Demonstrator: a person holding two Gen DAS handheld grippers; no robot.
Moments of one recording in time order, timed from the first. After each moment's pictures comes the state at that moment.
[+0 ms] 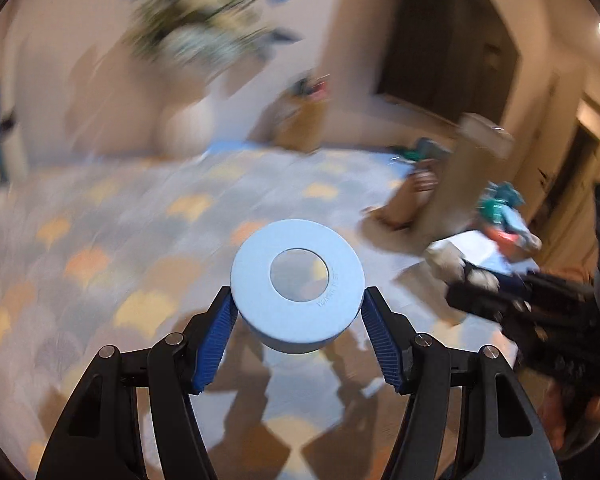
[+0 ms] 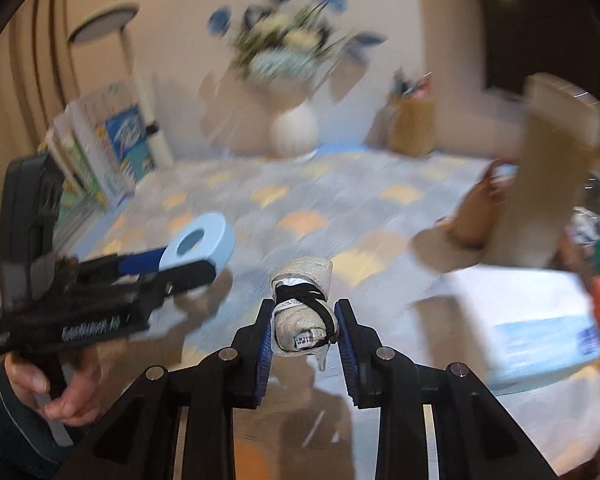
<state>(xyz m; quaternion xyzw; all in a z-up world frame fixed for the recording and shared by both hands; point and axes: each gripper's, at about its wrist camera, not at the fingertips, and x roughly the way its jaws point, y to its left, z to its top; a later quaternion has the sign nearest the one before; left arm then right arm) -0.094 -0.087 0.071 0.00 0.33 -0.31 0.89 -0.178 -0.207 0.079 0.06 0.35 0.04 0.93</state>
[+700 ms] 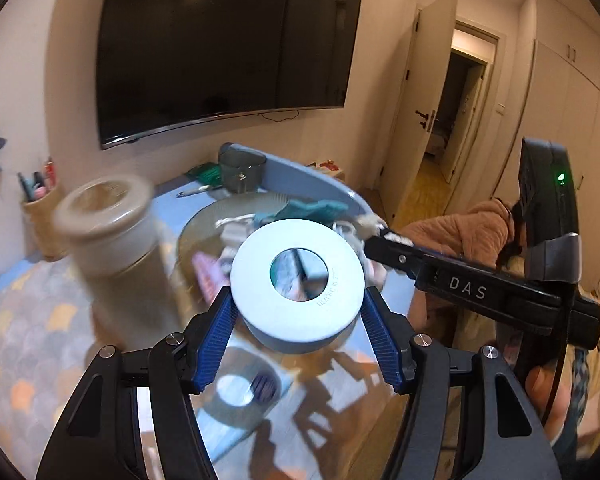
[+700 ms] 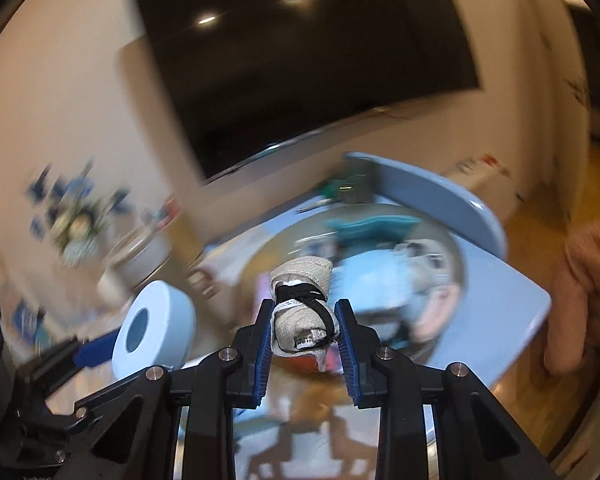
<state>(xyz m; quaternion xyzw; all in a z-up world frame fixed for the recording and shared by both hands) -0.135 -0.375 0.139 0.09 0.30 -0.50 0.81 -0.290 -0.489 0.136 0.25 0.25 -0.20 0.91</state>
